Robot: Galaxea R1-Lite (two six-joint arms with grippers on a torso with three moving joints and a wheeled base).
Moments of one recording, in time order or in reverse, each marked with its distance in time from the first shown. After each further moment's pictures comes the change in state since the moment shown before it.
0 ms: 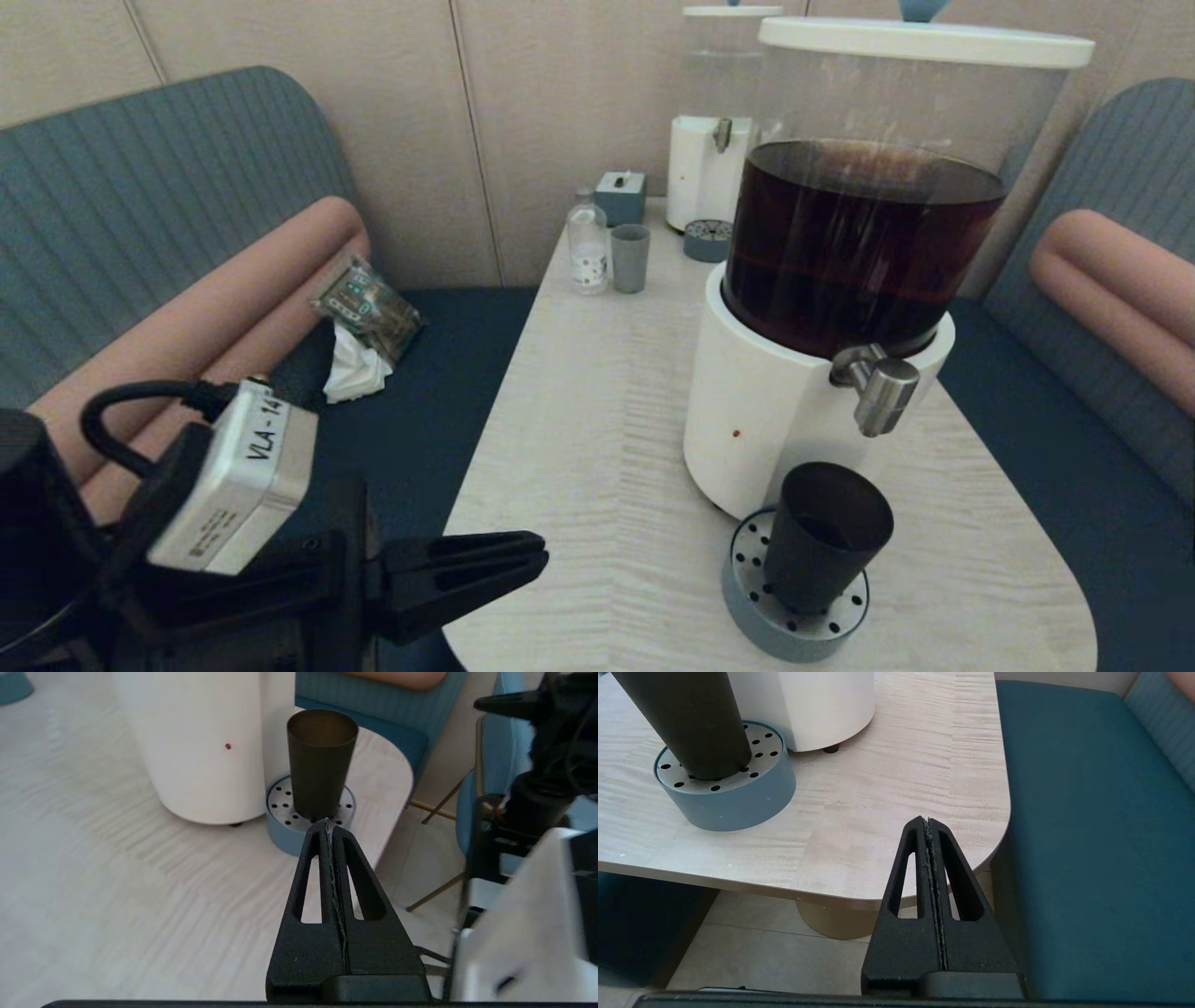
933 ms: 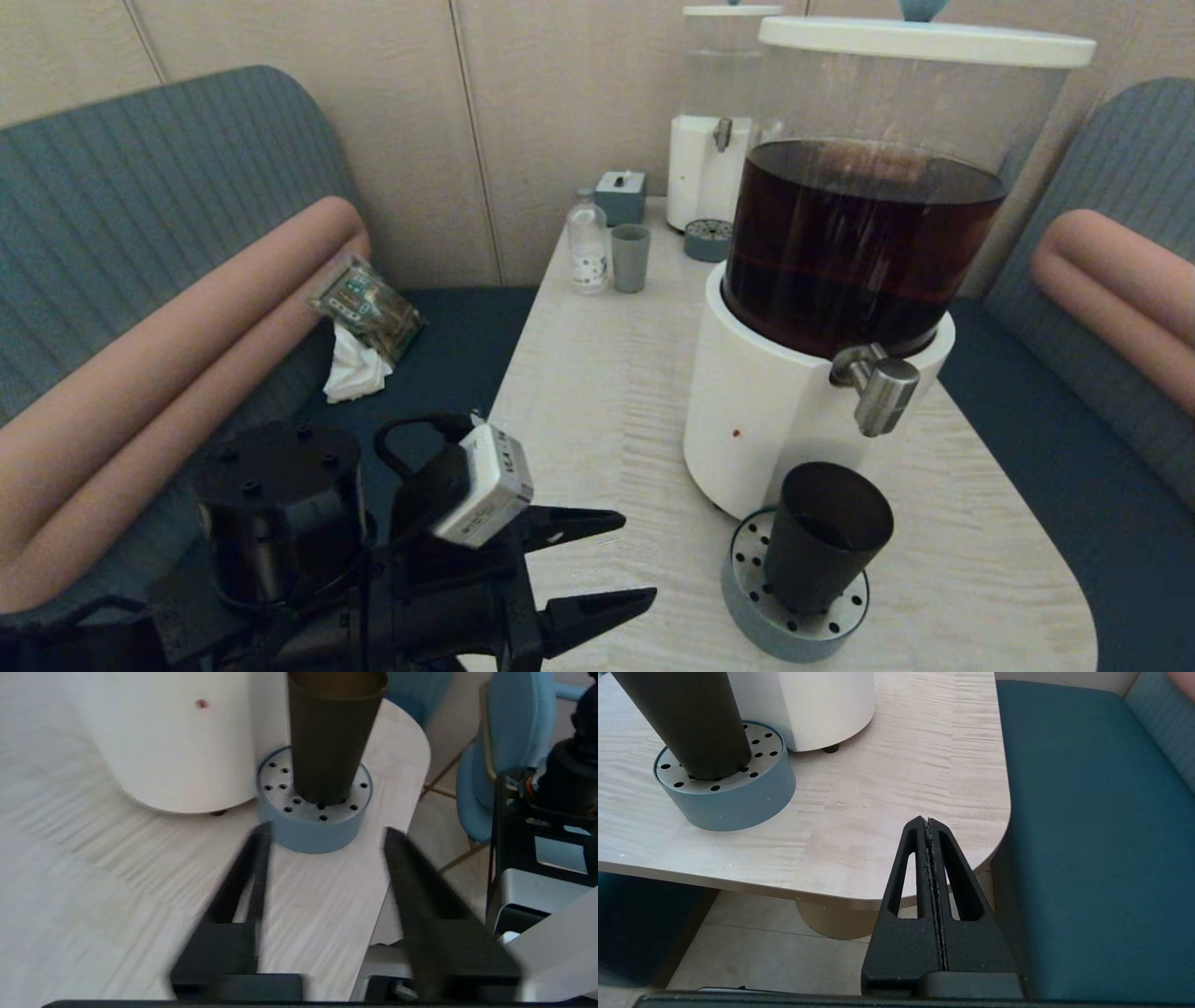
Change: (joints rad) left arm -0.048 0.369 -0.024 -0.266 -0.008 0.017; right arm 0.000 0.000 0.000 0.000 0.000 0.000
